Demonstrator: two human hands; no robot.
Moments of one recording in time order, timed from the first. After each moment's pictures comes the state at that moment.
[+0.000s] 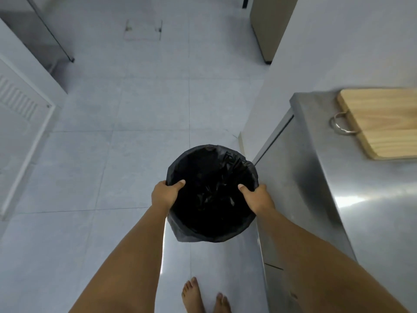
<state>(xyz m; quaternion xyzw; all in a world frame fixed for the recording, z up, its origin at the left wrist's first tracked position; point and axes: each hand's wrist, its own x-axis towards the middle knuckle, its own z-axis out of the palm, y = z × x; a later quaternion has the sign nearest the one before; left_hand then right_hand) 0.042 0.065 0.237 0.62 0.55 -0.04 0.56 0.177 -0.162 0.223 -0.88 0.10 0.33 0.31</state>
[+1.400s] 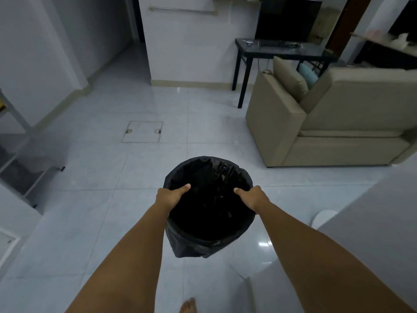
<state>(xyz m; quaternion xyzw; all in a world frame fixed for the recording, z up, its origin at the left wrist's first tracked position) 0.604 0.427 0.408 0.62 0.46 0.01 0.64 0.753 0.213 0.407 -0.89 0.00 0.29 0.34</state>
